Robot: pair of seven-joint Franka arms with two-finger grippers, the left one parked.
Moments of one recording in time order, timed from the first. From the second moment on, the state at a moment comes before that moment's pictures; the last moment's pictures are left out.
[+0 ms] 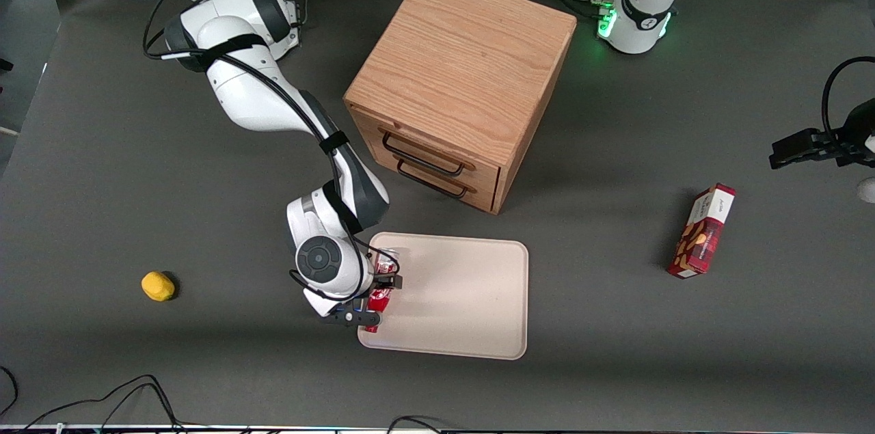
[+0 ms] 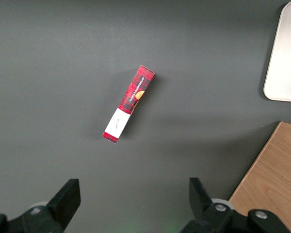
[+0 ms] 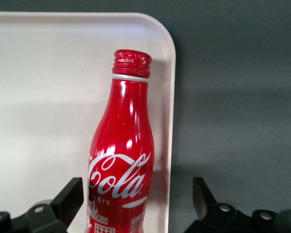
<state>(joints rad) 0.45 1.12 -0.03 -0.89 0.06 2.01 0.49</state>
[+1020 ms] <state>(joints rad) 0.26 0.59 -0.03 -1.04 0.07 1.43 0.31</state>
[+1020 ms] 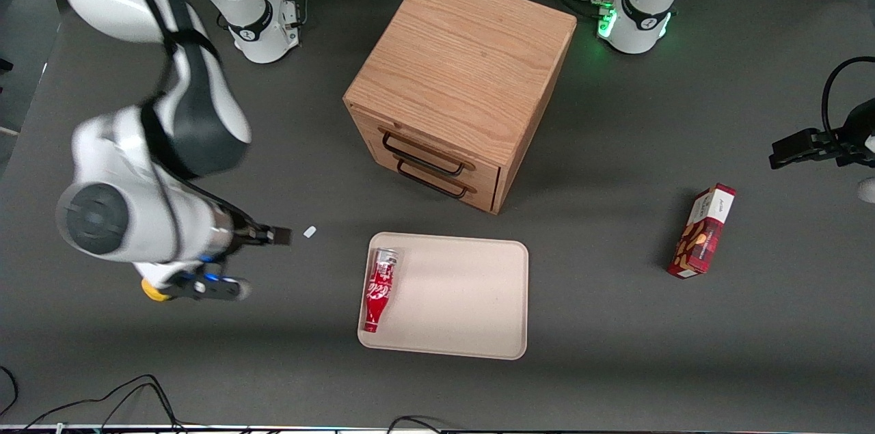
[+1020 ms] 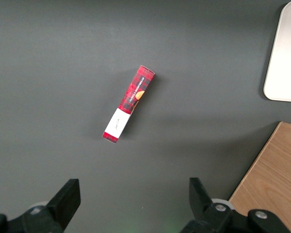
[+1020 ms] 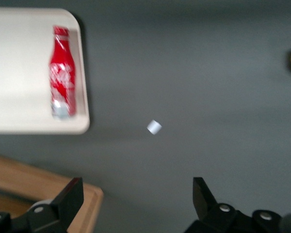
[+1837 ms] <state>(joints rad) 0.04 -0.07 0.03 -1.61 0.01 1.42 0.10</state>
